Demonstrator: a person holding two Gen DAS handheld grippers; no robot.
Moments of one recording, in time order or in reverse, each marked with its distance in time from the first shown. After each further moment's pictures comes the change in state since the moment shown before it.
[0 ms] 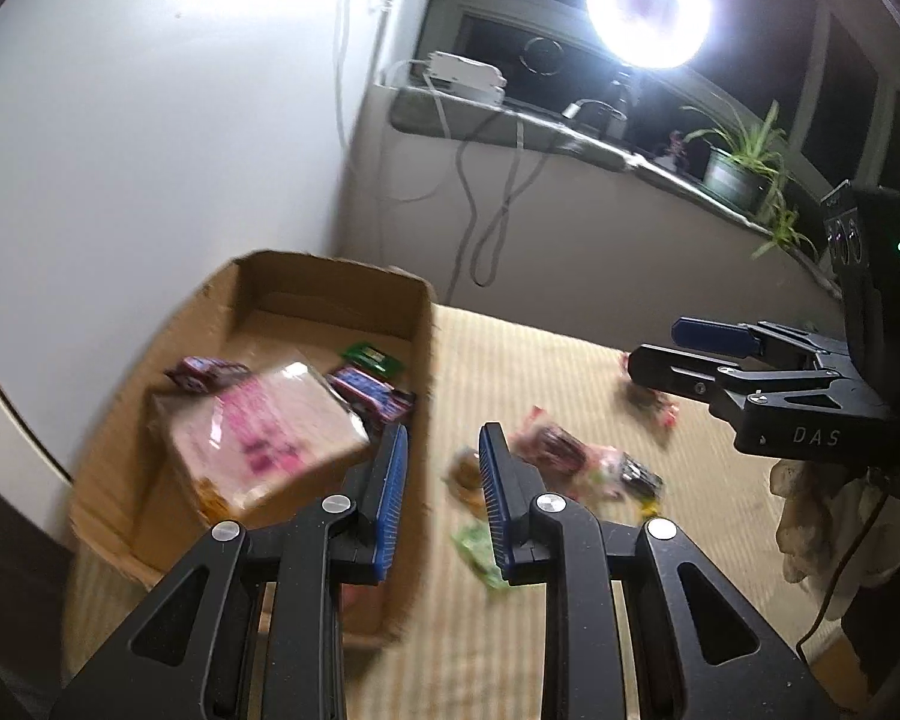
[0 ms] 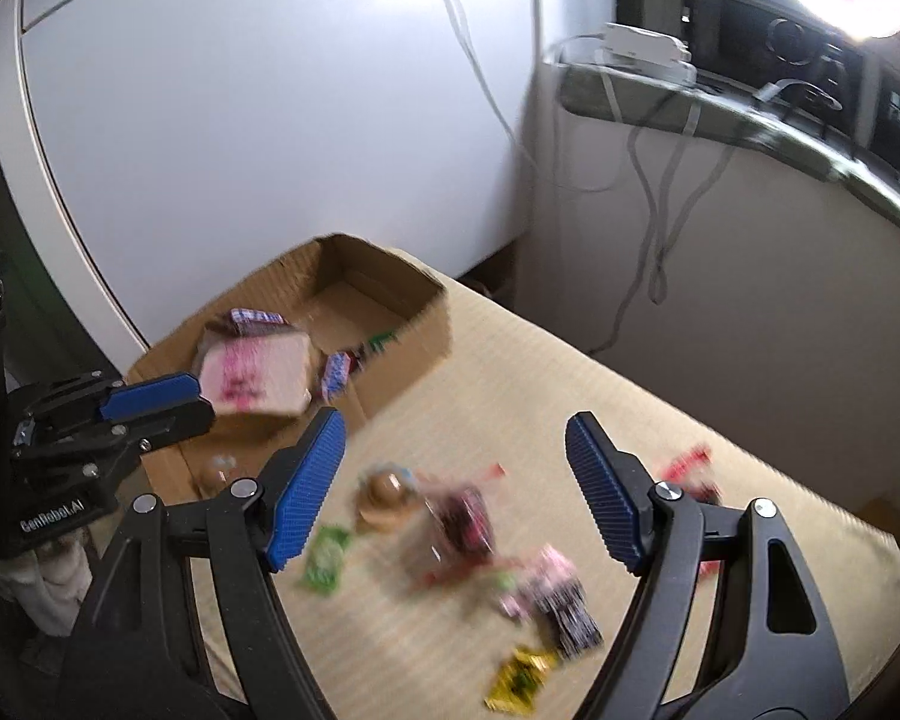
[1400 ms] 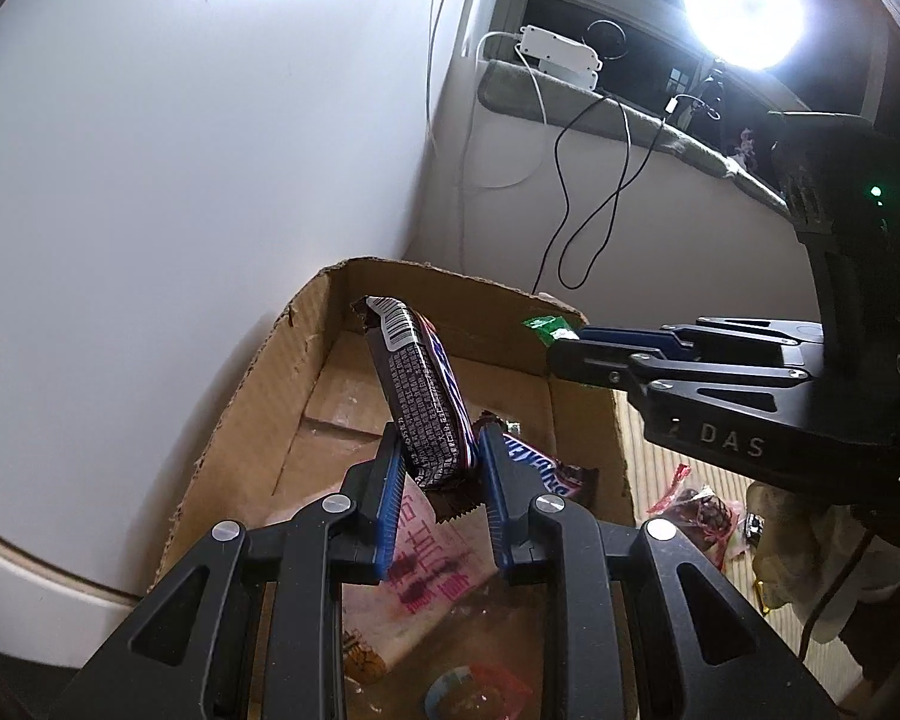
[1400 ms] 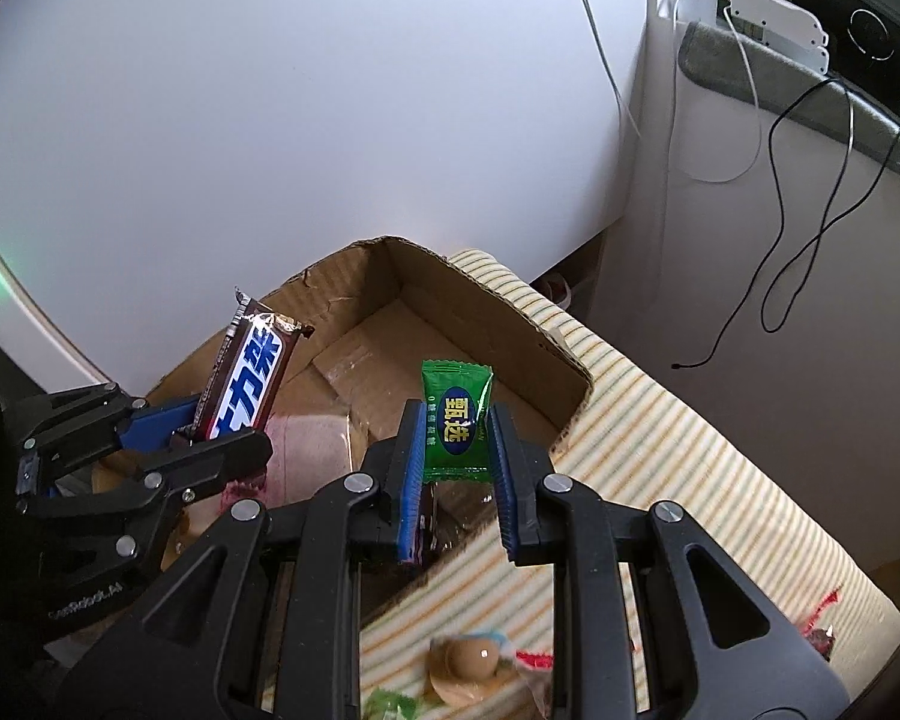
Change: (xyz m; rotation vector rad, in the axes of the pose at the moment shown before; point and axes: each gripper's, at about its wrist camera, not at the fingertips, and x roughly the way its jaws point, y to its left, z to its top) left arm 0.056 0.078 0.040 -0.053 0.059 0.112; right arm 0.144 0.065 0.074 -0.074 0.121 0.131
